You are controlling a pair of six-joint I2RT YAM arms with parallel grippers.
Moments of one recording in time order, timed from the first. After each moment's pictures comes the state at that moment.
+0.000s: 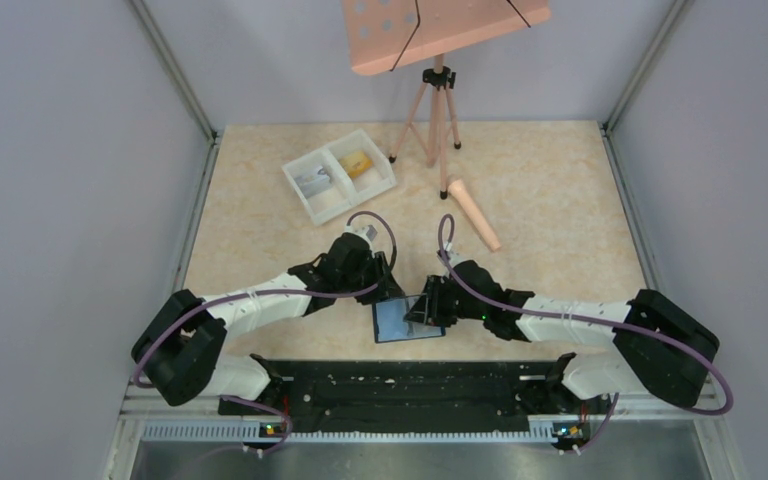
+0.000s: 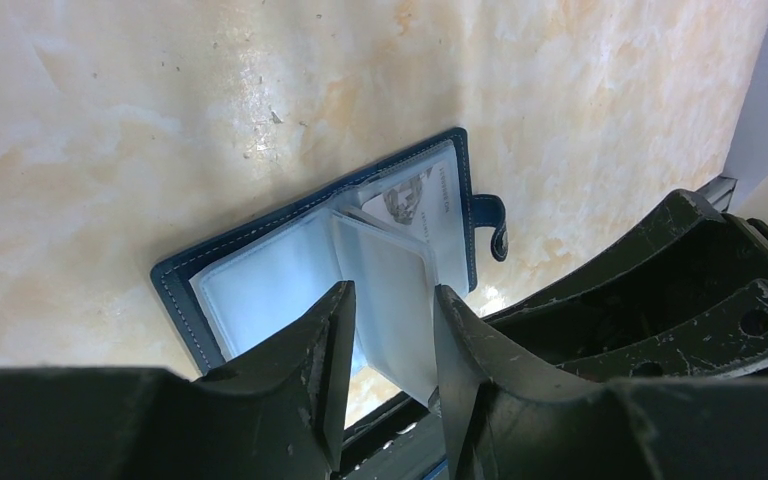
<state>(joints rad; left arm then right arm) -0.74 1.35 0.65 -0.06 0.21 -0.90 0.92 1.30 0.46 0.23 -0.18 0.96</state>
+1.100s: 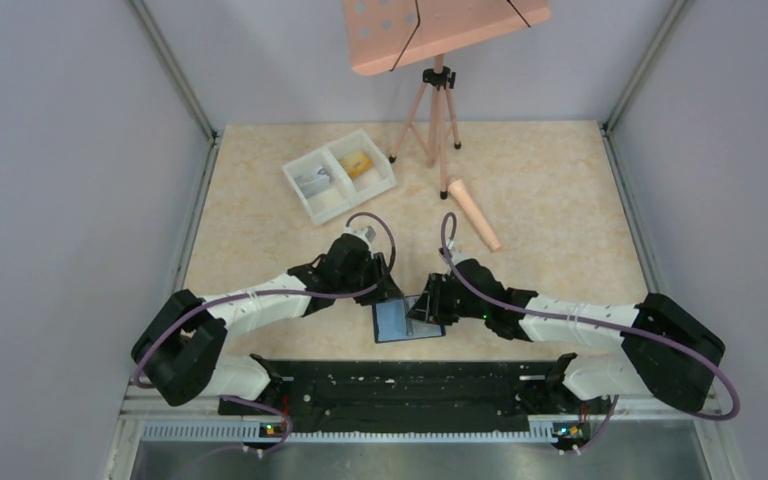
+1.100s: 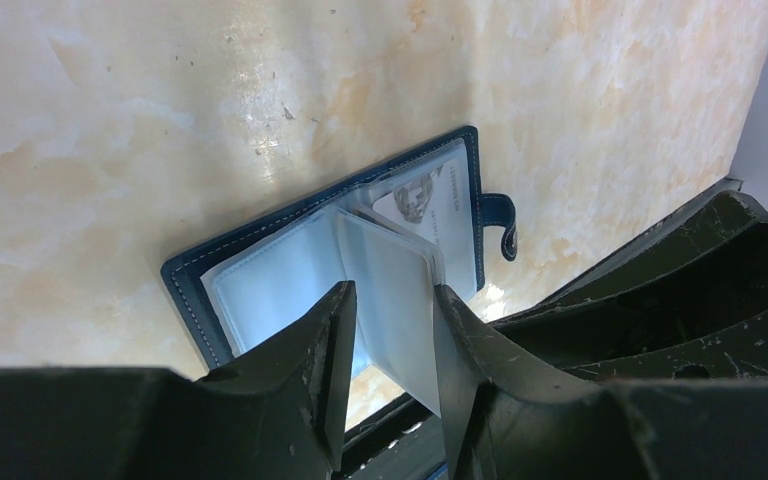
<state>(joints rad) -0.73 1.35 0.64 -0.06 0.21 -0.89 0.92 1.26 0.47 0.18 -0.15 0.94</state>
